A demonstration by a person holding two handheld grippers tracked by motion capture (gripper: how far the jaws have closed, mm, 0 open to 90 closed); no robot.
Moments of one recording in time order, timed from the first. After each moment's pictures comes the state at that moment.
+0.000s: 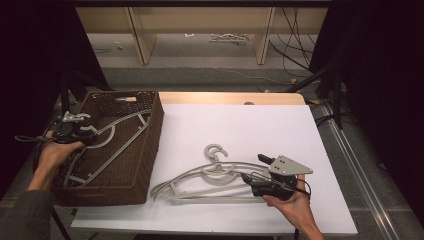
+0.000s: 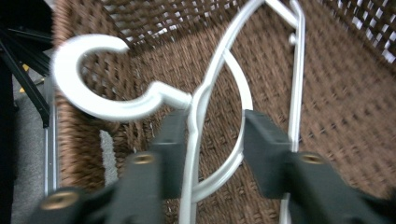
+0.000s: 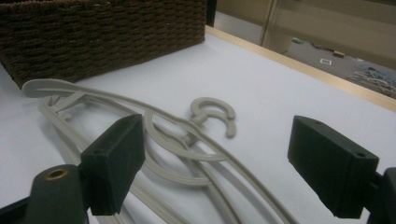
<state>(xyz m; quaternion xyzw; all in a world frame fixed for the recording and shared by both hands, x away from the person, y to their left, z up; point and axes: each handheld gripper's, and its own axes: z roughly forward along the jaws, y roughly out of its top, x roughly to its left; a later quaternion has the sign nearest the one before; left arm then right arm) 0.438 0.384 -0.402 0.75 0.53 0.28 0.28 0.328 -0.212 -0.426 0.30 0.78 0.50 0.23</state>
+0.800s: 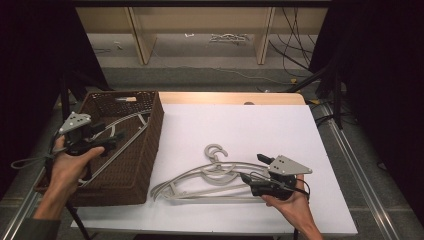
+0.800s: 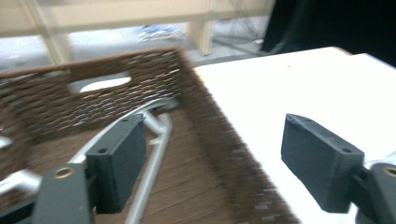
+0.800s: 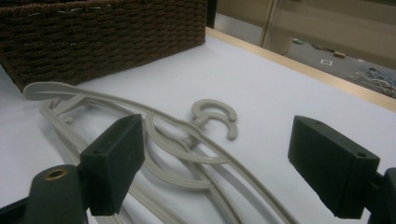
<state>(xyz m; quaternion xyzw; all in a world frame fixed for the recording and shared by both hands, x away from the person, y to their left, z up) 0.368 0.278 -0.349 0.69 0.46 0.27 0.49 0.329 -0.210 -0.426 0.30 0.78 0.50 0.22</state>
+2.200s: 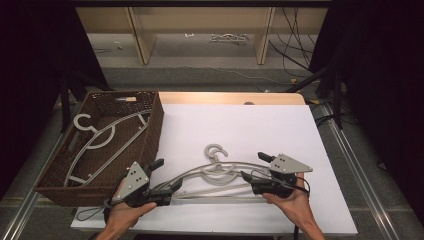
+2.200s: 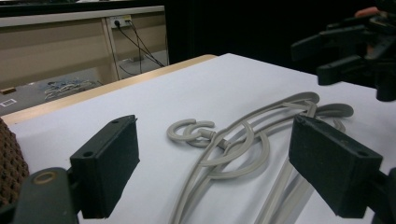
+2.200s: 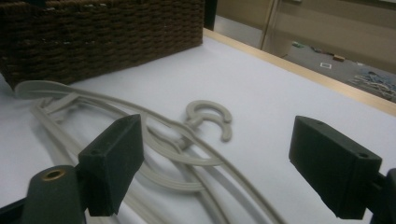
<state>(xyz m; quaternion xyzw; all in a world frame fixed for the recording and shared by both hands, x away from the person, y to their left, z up) 0.297 0.168 -0.430 0.72 0.30 0.25 0.58 0.340 -0.214 -0.429 0.29 0.78 0.50 0.23</state>
